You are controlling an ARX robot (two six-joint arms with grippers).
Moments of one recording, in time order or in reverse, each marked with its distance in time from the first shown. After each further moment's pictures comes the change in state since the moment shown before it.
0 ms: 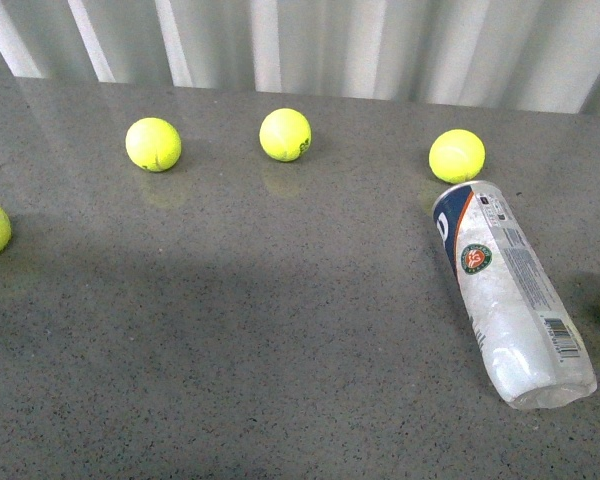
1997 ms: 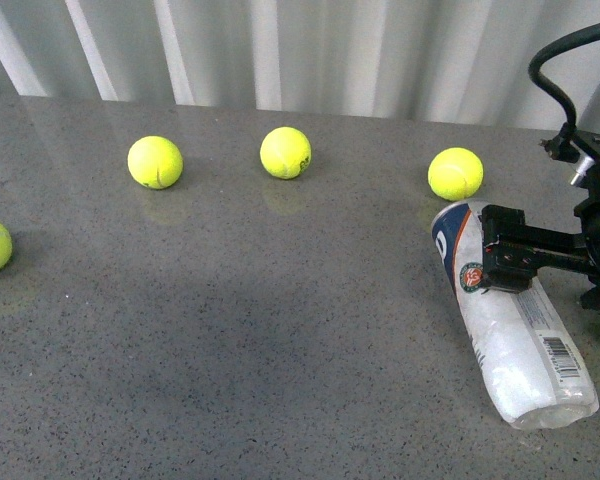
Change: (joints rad) left arm 0.000 -0.001 0.000 -0.002 0.000 0.000; right arm 0.164 1.873 0.909 -0.188 -0.027 0.304
